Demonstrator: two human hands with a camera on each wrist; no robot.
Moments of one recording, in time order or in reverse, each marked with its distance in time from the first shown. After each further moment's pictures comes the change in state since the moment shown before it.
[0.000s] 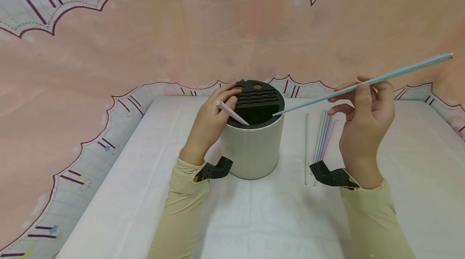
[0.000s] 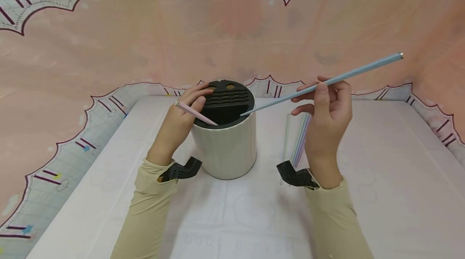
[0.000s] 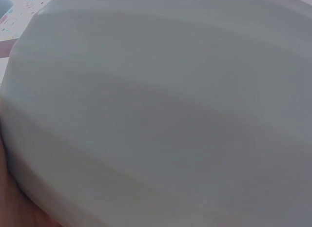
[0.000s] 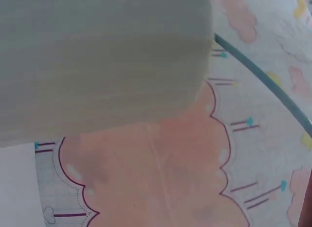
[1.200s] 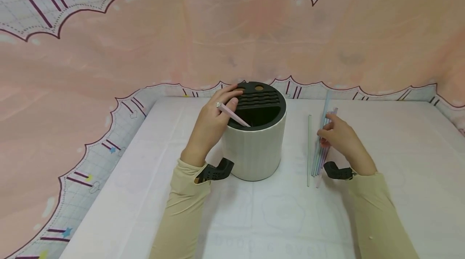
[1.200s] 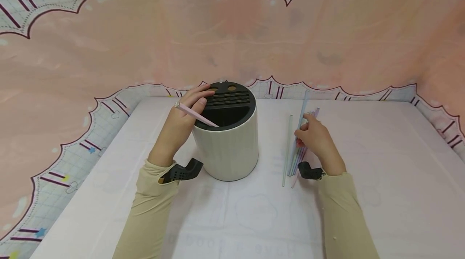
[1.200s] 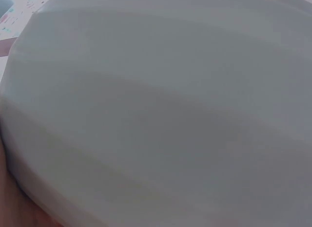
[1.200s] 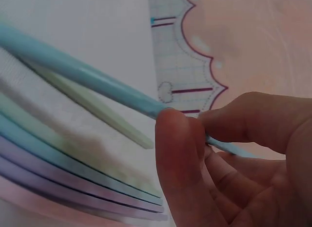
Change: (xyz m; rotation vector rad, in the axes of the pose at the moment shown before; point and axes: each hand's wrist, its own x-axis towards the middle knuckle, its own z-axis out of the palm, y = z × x) left_hand -0.004 -0.001 0.001 -0.016 0.006 0.010; right_hand 0.005 0.069 -0.106 -1.170 -0.666 0.843
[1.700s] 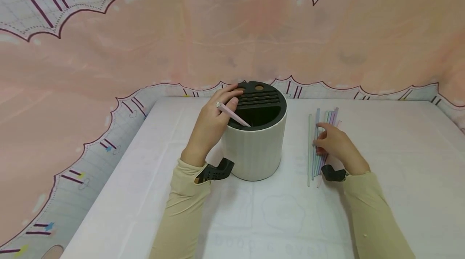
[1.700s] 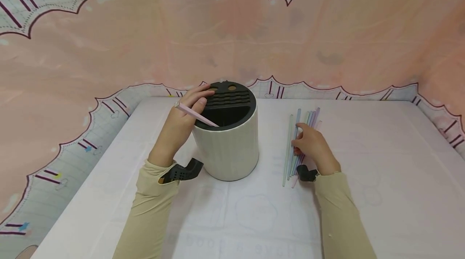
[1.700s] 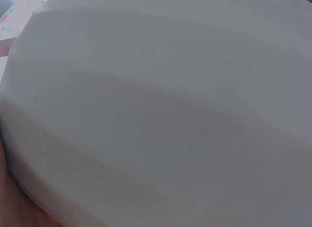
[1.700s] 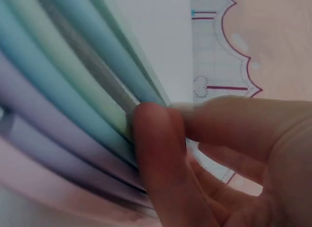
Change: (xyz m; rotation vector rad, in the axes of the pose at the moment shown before) left_hand 0.001 0.002 -0.001 0.002 -0.001 -0.007; right_hand 0.006 0.010 0.017 -0.092 -0.087 0.046
